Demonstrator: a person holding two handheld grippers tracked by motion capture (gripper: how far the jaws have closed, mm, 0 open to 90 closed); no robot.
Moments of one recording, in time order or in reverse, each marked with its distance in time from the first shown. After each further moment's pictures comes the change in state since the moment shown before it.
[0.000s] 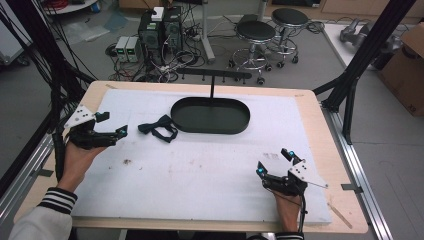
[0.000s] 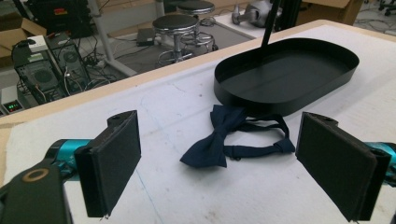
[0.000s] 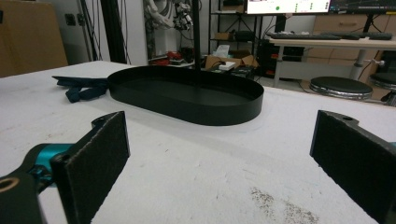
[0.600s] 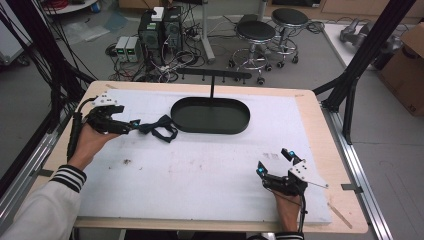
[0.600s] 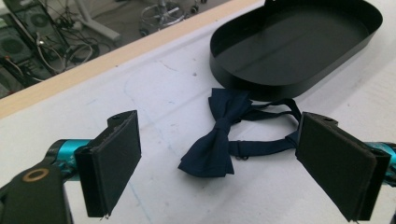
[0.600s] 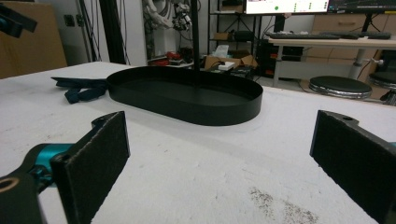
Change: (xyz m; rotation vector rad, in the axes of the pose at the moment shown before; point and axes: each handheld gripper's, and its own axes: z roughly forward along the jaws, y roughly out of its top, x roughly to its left) left arm 0.008 0.026 0.053 0.218 -0.064 0.054; right arm 0.000 0.000 0.000 0.002 0.000 0.005
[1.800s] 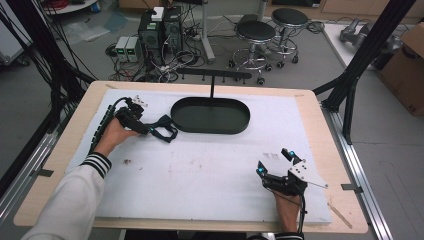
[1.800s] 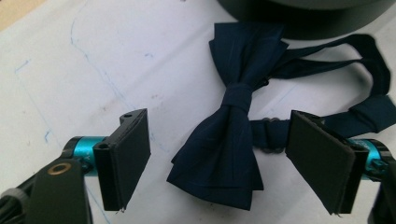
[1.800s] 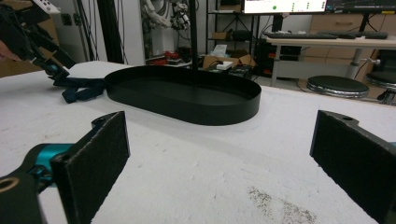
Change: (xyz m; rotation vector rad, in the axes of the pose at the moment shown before) left arm 0.000 -0.001 0.088 0.360 0.001 0.087; right arm 0.001 0.000 0.000 0.002 -0.012 -0.002
